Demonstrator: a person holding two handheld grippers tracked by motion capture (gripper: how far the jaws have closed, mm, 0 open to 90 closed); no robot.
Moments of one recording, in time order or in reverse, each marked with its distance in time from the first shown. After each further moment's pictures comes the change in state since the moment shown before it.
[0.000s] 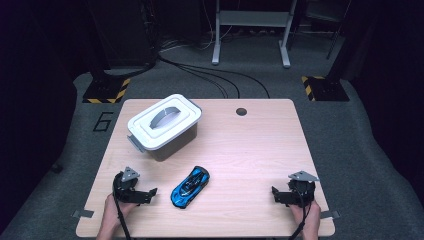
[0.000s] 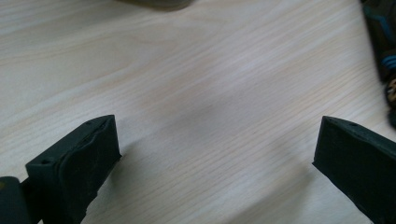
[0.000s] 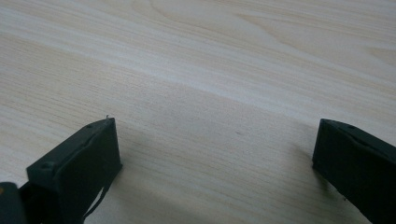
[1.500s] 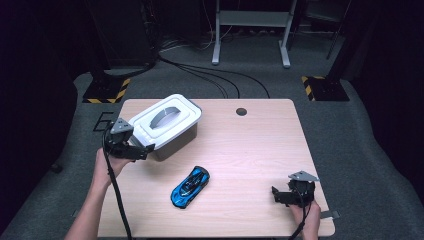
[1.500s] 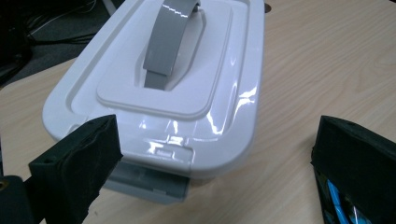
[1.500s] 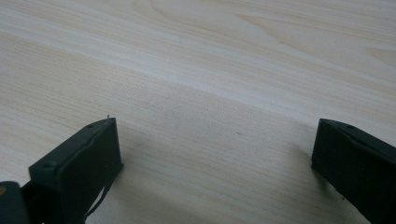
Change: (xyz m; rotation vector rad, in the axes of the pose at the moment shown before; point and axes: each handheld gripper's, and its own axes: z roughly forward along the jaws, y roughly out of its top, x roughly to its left) left arm 0.013 0.151 -0.059 -0.139 0.025 0.123; right arm 0.000 0.000 0.000 -0.002 0.002 -0.002
